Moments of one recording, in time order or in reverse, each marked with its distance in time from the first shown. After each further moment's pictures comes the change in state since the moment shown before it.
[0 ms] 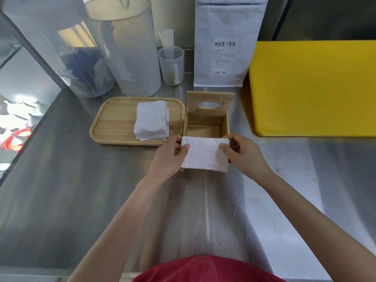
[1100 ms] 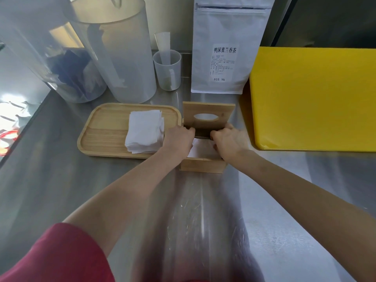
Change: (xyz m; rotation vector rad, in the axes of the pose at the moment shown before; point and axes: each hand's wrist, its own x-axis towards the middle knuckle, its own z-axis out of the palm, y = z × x) left_hand 0.101 0.028 0.022 1.224 -0.115 0.334; right_hand 0.092 -0.014 0.016 -0.997 -0.109 -0.195
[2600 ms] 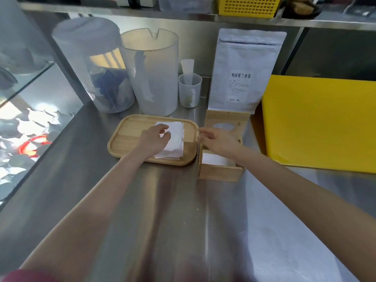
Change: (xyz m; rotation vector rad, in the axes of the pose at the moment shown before) left_hand -0.069 -0.095 -0.021 -0.871 0.127 -0.446; right_hand -0.003 -0.052 -0.051 0.952 -0.198 -0.042
